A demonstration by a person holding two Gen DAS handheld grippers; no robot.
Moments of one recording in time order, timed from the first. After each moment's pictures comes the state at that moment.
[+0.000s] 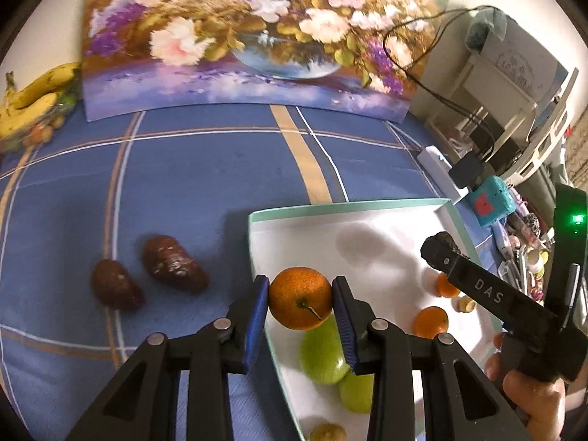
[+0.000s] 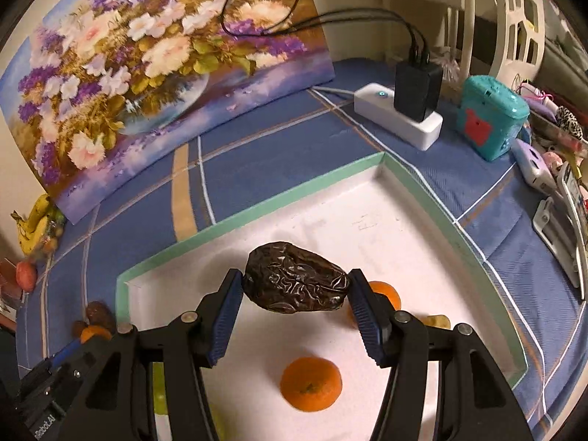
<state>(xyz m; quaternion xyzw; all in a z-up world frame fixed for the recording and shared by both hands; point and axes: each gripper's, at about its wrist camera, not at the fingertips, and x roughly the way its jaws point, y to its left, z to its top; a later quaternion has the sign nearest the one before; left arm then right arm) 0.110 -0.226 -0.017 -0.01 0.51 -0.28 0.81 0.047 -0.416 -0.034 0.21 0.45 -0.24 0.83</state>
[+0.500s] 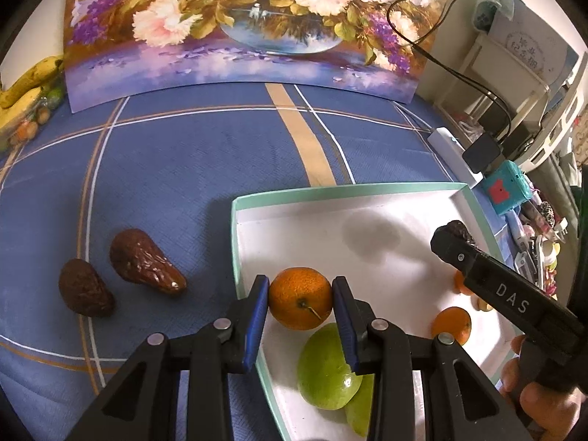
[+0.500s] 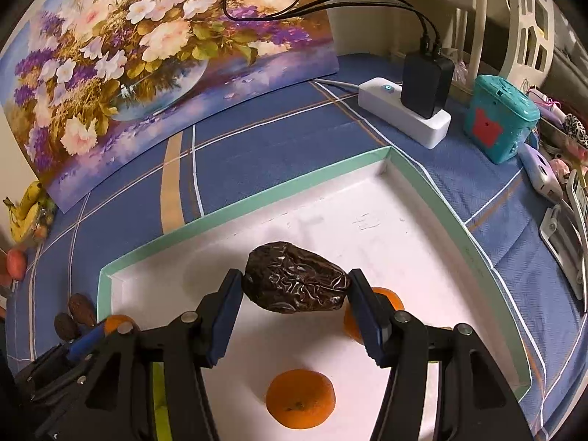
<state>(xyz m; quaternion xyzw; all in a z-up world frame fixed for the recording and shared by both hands) 0.116 -0.243 -0.042 0.01 0.52 -0.28 0.81 0.053 -0.418 -0.043 0.19 0.46 -0.23 0.84</state>
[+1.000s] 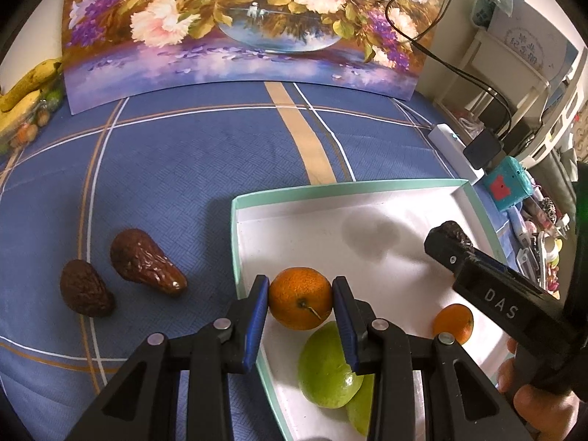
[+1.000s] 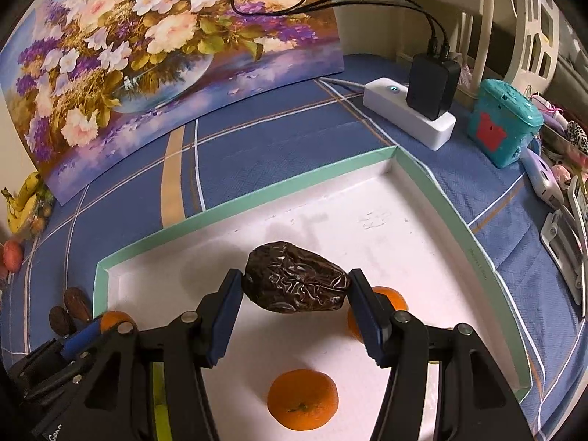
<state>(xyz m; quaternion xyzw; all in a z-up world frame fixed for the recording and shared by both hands) 0.115 -0.246 -0.043 0.01 0.52 -0.27 0.81 0.057 -0.415 -0.047 0.18 0.47 -0.23 0.83</state>
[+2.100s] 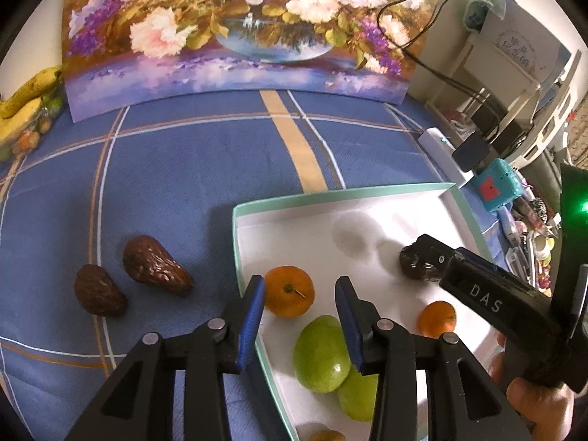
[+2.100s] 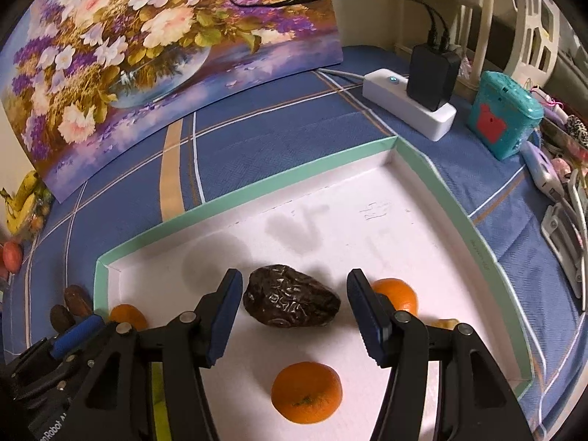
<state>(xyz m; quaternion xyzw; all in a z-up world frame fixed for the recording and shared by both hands) 0.111 -0.240 -0.023 0.01 0.52 -0.28 0.81 0.056 -0.415 -0.038 0.18 0.47 -0.23 0.83</state>
